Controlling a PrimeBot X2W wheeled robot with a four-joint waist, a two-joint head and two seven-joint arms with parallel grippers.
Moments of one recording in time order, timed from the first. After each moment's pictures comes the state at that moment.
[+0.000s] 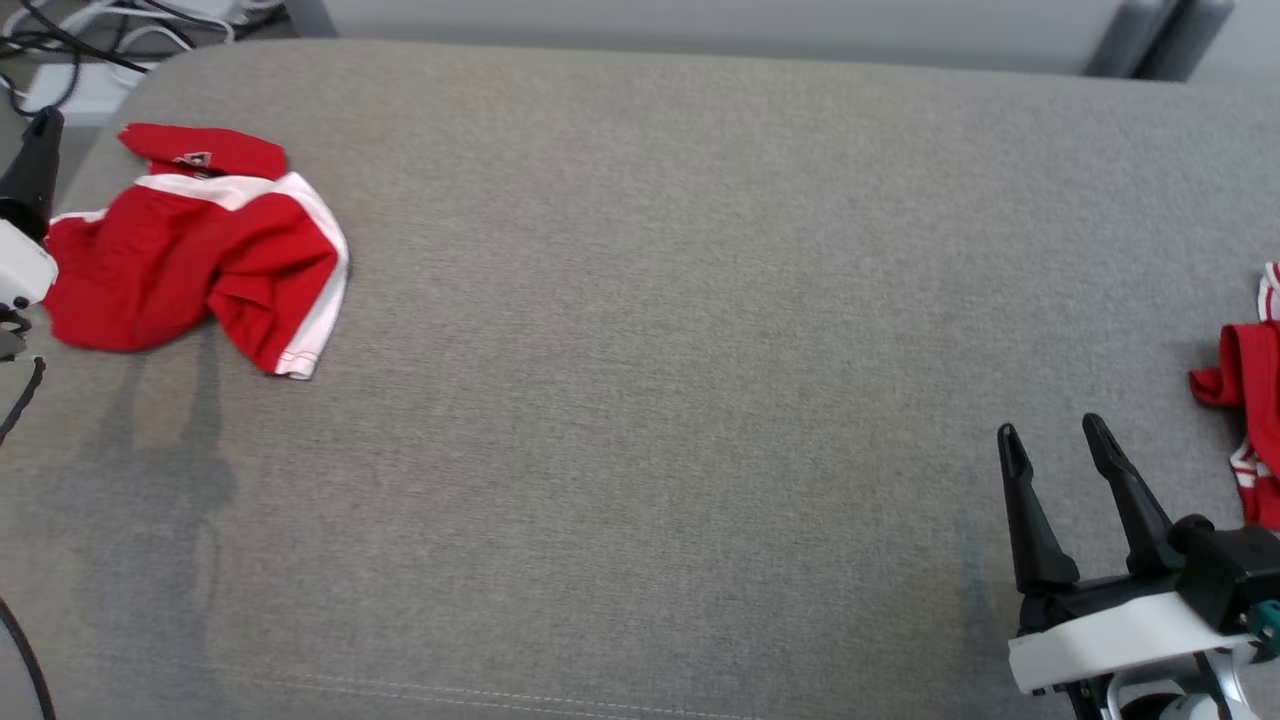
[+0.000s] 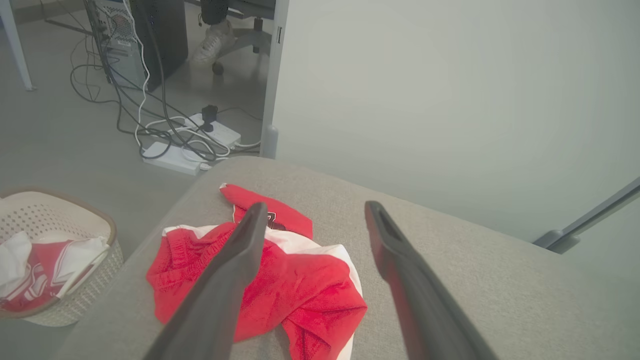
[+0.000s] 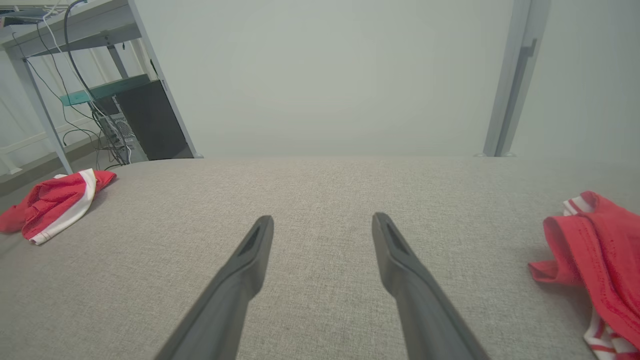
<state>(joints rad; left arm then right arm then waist) -0.88 0.53 -0.27 0.78 -0.92 -0.09 0.19 0.00 -0.04 0.02 -0.05 0.17 0.13 -0.11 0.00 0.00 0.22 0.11</state>
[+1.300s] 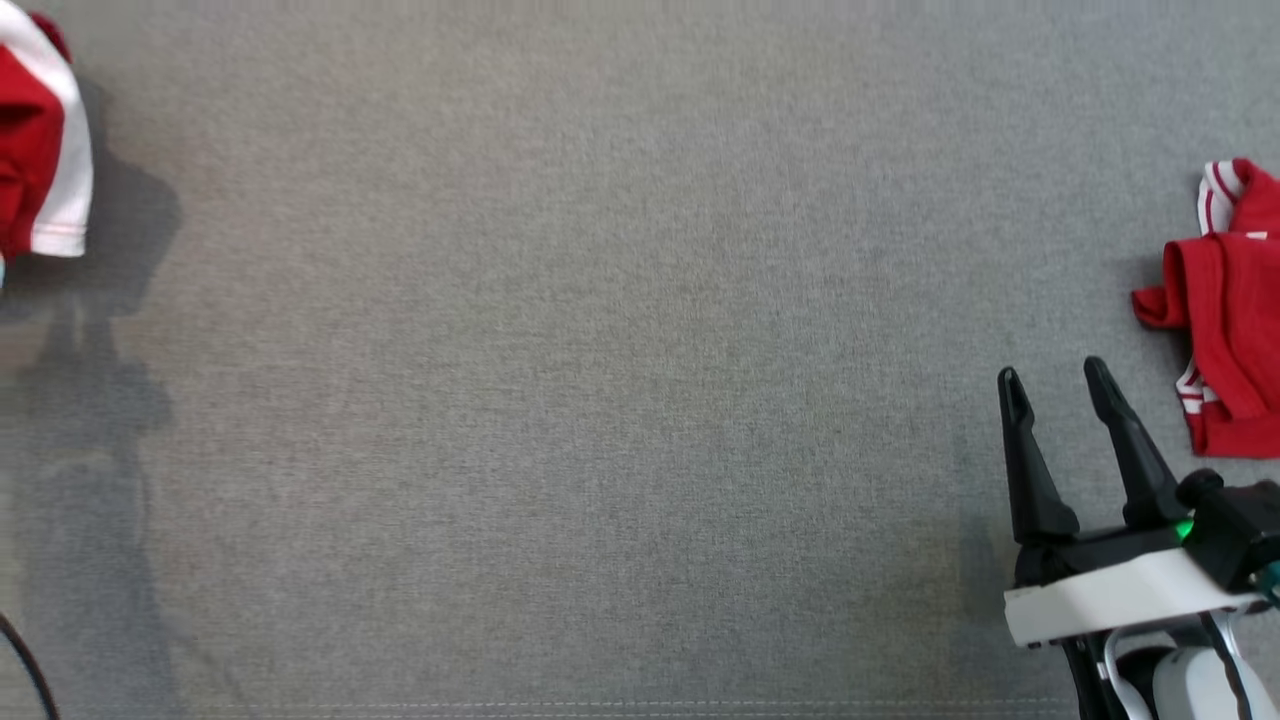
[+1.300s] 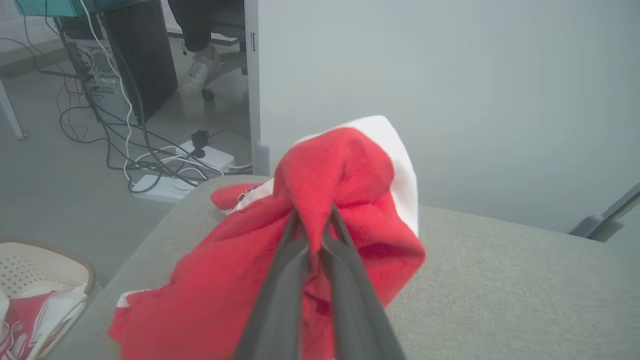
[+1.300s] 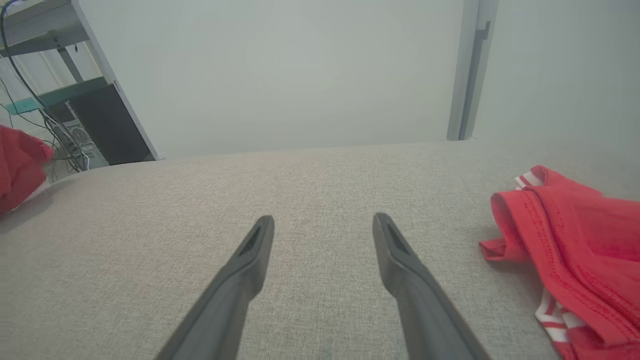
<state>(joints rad) -0.94 0.58 -0.34 0.90 -0.87 -0.11 -0.02 -0.11 -0.04 0.03 -0.03 0.20 0.13 -0.14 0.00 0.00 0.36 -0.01</state>
